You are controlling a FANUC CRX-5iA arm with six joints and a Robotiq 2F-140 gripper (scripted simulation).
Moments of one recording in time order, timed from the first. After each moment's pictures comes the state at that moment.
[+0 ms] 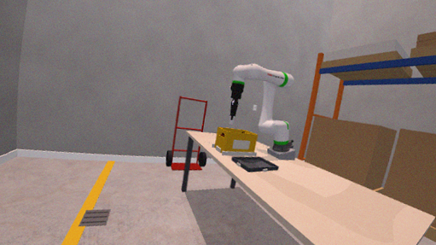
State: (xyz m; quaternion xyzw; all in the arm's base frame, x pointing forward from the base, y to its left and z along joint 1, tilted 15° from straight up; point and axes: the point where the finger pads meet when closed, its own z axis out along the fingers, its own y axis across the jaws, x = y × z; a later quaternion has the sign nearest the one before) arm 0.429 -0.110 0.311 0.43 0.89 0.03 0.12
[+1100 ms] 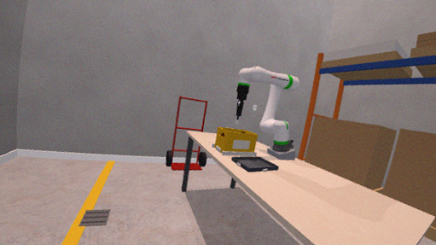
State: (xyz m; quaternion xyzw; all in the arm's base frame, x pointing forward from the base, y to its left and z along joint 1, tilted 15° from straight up) arm 0.346 -0.147 0.297 0.43 0.89 0.03 0.12
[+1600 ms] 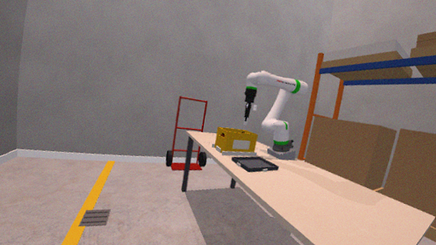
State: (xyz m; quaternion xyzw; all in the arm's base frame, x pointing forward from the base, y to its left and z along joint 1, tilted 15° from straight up) arm 0.245 -0.172 0.267 0.43 0.89 0.03 0.12
